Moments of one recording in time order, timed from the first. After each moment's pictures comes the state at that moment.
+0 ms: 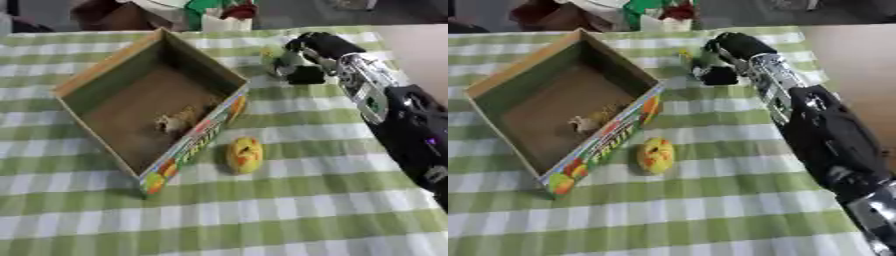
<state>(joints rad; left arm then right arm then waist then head) -0.46 0.42 -0.03 -1.98 -0.20 0.18 0.46 -1.00 -0.62 0.23 -1.03 0.93 -0.01 0.28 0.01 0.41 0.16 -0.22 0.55</state>
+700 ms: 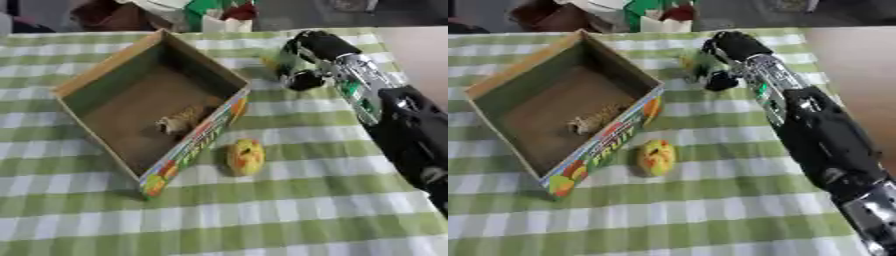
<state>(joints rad) -0.46 0.42 -0.03 -1.98 -0.20 0.18 0.45 -1.01 -0.61 0.23 -1.02 1.01 0.02 0.19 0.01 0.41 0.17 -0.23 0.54</state>
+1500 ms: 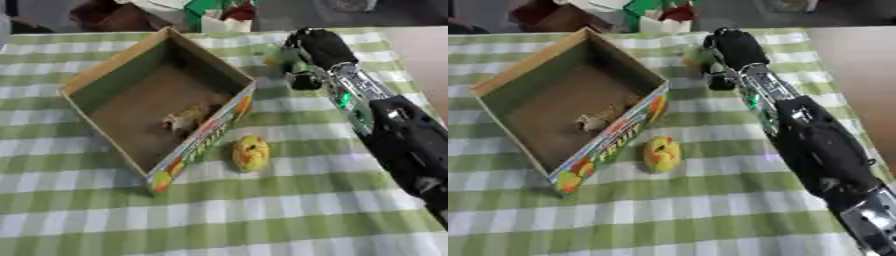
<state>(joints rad) -0.45 0.42 -0.03 -1.98 -0.19 0.18 0.45 -0.96 -0.61 0.29 -1.09 1.04 0.11 -0.06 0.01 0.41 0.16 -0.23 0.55</state>
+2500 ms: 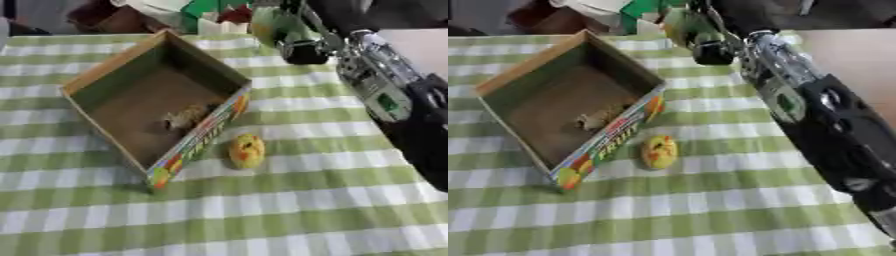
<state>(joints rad) -0.44 0.42 -0.03 -1.98 -0.19 0.18 0.44 -0.94 -0.71 0.32 -1.54 0.74 0.27 0.12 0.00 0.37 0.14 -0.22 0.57</state>
